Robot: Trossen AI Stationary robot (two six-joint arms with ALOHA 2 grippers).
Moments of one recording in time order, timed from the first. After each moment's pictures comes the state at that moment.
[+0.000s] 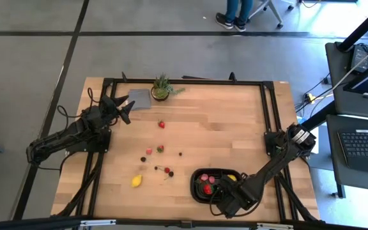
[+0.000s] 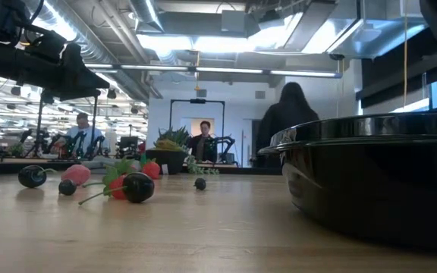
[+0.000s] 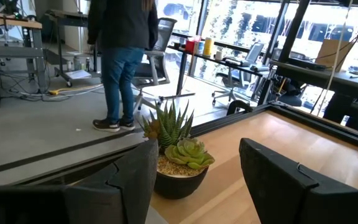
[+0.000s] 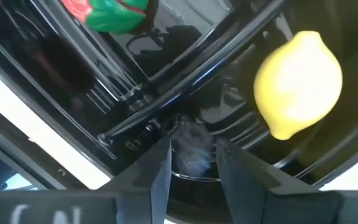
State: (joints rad) left arm 0.46 0.01 0.06 -0.10 -0.37 -0.21; right arm 0.78 1.91 1.37 -0.96 0.03 1.51
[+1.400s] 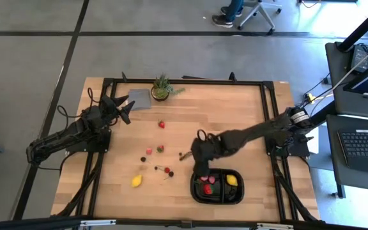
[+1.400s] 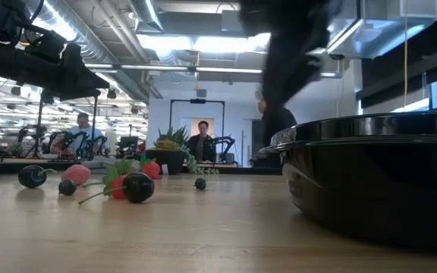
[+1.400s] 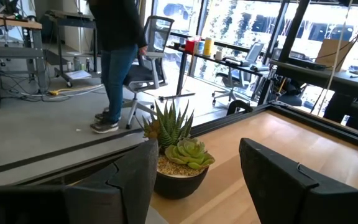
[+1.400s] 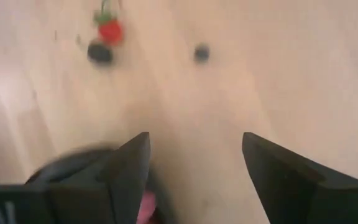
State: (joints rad) left arm 0.46 0.01 0.06 -0.10 -0.37 -0.21; right arm 0.27 1.79 1.37 -0.70 0.12 0.64
